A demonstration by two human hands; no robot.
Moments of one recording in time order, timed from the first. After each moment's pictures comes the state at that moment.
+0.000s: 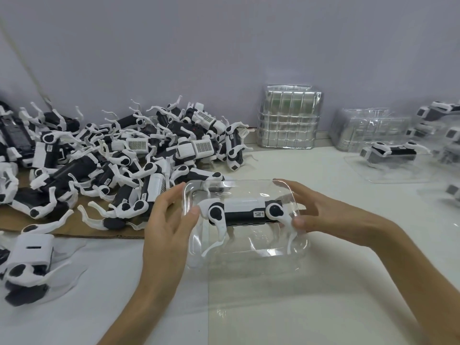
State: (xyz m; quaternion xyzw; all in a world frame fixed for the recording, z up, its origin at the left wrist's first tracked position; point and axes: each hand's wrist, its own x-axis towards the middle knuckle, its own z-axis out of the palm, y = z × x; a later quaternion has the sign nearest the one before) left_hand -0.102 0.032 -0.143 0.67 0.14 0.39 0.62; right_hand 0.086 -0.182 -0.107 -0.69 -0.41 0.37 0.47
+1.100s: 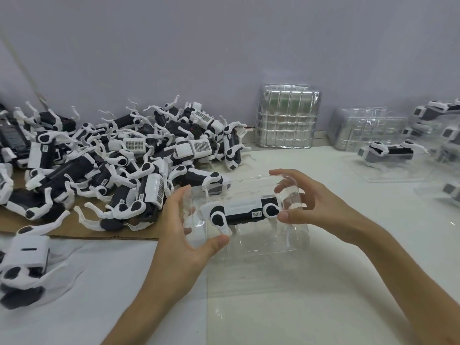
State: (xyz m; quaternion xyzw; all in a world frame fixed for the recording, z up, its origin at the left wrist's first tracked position) left_hand -0.105 0.026 -0.143 0.80 0.12 0.30 0.50; right_hand 0.082 -0.171 -0.109 -0.72 -0.41 0.21 0.52
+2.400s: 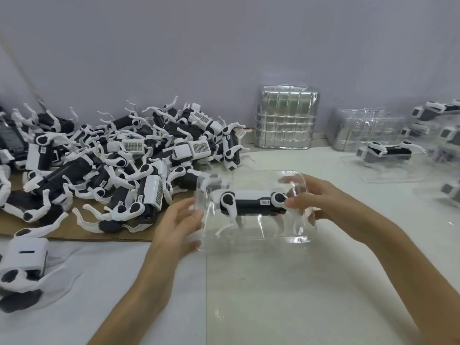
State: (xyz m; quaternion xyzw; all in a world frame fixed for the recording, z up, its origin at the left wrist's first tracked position) left_hand -0.102 0.038 -0.143 0.64 0.21 0.21 0.71; right_hand 0.084 -0.178 -0.095 -0.77 -0.30 0.25 0.50
